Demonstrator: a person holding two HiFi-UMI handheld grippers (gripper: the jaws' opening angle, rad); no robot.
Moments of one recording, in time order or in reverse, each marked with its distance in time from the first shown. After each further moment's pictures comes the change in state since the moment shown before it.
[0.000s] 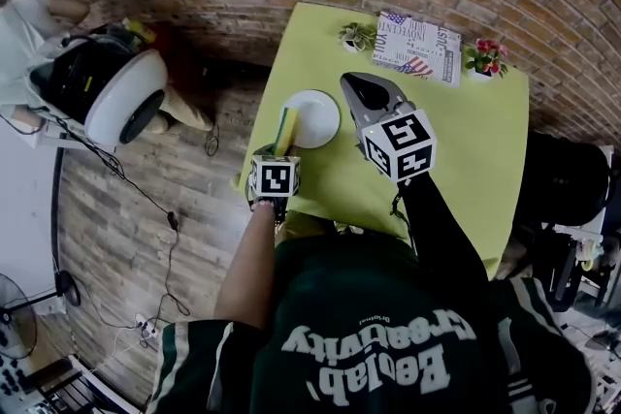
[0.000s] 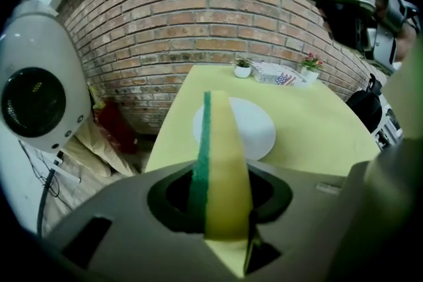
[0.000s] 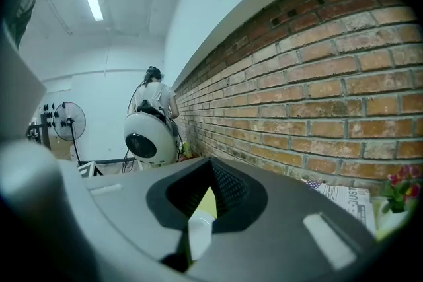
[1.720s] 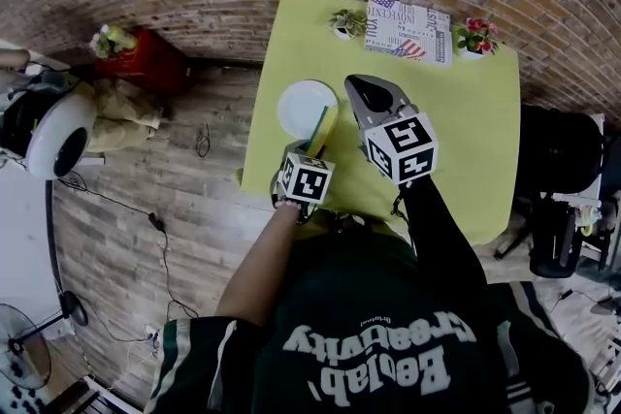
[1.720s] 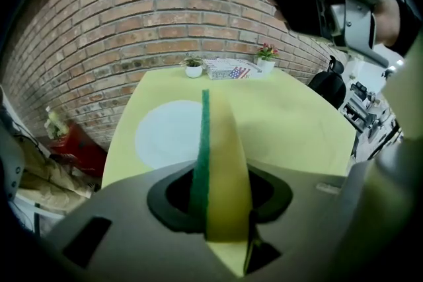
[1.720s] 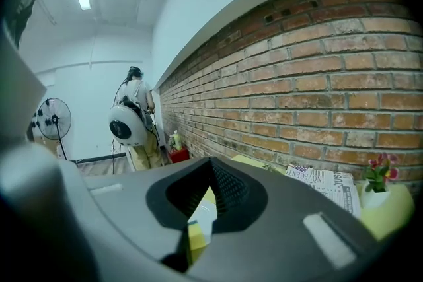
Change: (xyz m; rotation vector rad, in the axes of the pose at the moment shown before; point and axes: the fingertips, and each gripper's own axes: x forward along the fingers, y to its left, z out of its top) left arm 0.000 -0.081 -0.002 0.236 0.008 -0.215; right arm -0.010 0.011 -0.022 0.031 0.067 -0.124
